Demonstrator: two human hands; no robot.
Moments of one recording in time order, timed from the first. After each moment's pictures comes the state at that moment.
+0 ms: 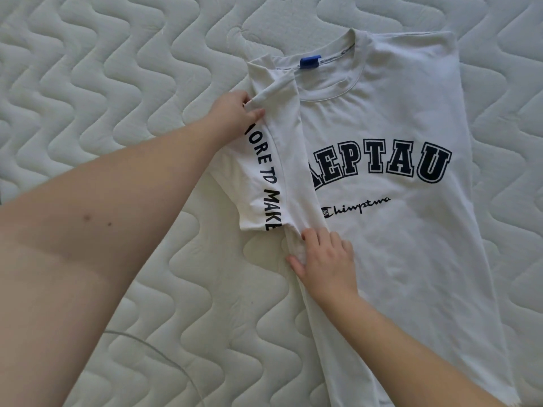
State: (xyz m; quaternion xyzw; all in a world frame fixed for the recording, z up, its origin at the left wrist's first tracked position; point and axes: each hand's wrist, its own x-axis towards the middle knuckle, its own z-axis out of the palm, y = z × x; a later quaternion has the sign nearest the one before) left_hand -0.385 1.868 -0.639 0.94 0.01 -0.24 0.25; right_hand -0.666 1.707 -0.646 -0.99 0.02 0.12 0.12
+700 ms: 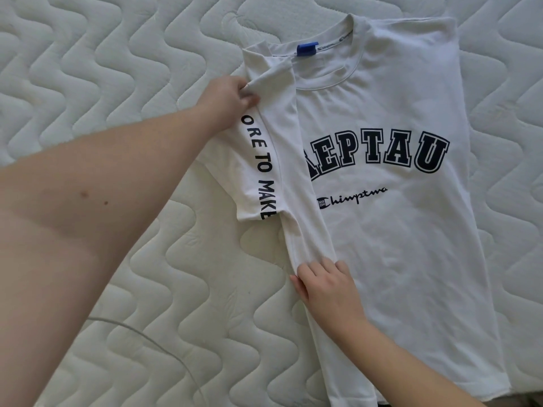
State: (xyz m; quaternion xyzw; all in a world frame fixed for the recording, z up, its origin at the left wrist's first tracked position) left_hand -0.377 1.875 -0.646 0.95 -0.03 -0.21 0.23; right_hand -0.720 1.695 -0.646 -0.99 -0.12 0.02 0.12
